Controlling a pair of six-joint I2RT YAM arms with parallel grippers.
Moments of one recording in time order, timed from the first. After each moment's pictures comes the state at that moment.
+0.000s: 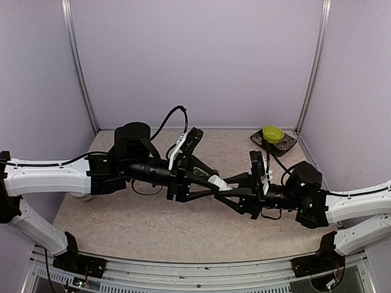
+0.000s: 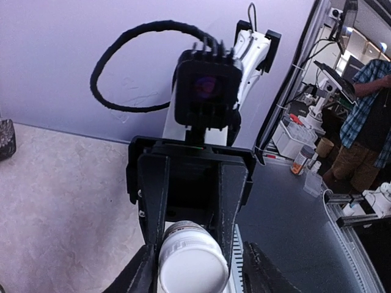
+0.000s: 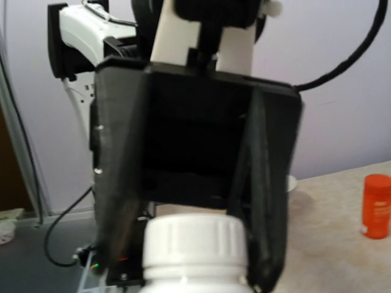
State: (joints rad) left arm -1.06 1.41 1.04 0.24 0.63 -0.17; right arm 1.07 1.13 0.48 0.82 -0.40 0.18
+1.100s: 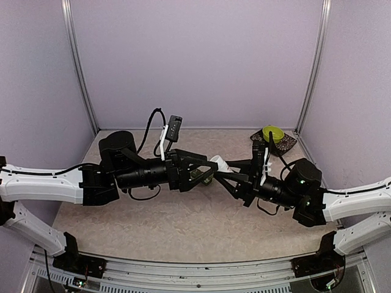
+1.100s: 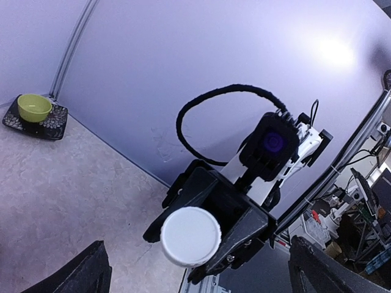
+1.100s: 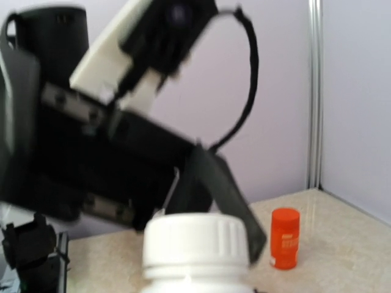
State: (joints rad) left arm -1.11 1.33 0.91 0.46 0.24 -0.55; right arm 1.07 1.17 0.51 0.87 -0.17 0.07
